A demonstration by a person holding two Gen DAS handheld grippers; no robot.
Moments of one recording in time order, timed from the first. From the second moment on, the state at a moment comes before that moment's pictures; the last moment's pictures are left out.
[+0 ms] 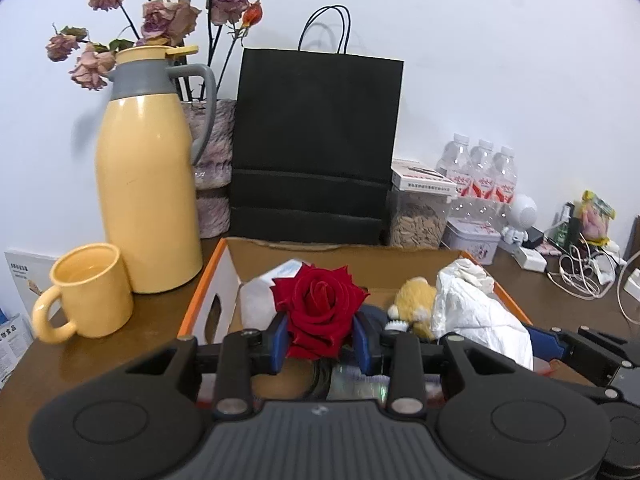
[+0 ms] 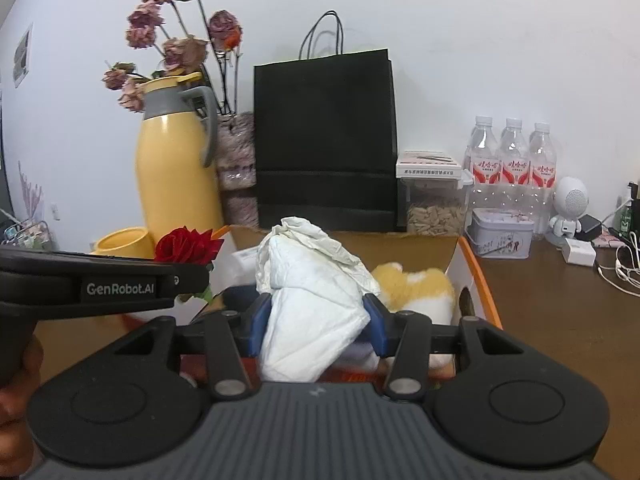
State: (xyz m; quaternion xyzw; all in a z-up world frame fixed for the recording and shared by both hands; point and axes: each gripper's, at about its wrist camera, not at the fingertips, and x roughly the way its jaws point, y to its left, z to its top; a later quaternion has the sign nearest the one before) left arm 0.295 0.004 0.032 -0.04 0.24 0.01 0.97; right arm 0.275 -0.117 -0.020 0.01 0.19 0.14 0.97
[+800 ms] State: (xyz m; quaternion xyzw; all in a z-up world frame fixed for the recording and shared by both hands) left arm 0.367 0.008 0.014 -0.01 0.26 0.03 0.97; right arm 0.357 -0.121 -0.046 -0.01 0.23 0.14 0.96
